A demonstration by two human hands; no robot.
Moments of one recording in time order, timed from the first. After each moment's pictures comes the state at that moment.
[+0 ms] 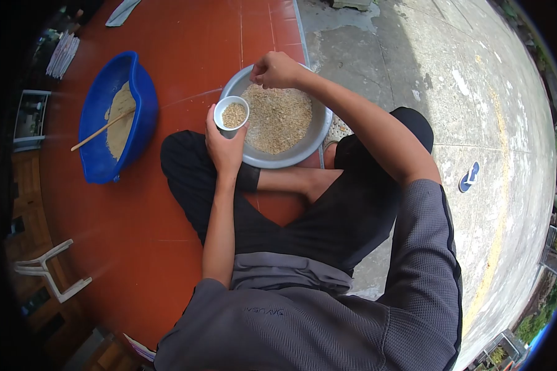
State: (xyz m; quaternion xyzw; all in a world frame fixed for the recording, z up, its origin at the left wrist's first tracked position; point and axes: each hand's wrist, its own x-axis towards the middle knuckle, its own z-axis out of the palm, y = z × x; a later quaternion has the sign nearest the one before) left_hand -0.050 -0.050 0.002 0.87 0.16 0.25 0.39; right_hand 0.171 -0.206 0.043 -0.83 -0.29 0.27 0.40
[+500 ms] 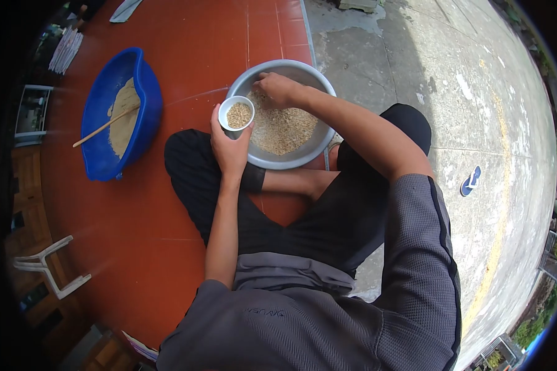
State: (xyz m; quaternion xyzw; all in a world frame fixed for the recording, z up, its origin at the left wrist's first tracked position) left_hand -0.051 -0.047 -0.001 0.85 0.16 0.25 0.43; right_hand 0.156 -0.188 -0.020 -0.82 -0.51 0.14 0.22
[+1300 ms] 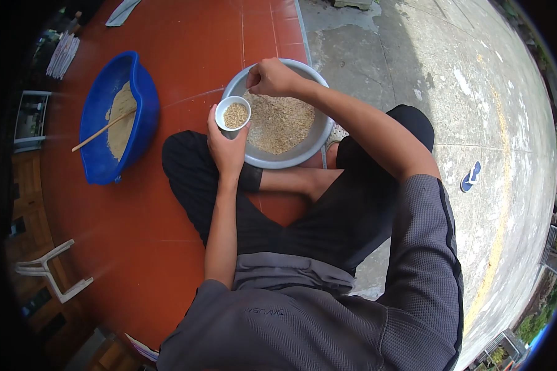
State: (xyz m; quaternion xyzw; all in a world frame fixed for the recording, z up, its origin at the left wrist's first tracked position) left_hand -0.050 -0.049 -0.003 0.86 0.16 0.25 0.42; right_hand 0.158 -0.194 0.023 -0.80 -0.39 0.19 0.41
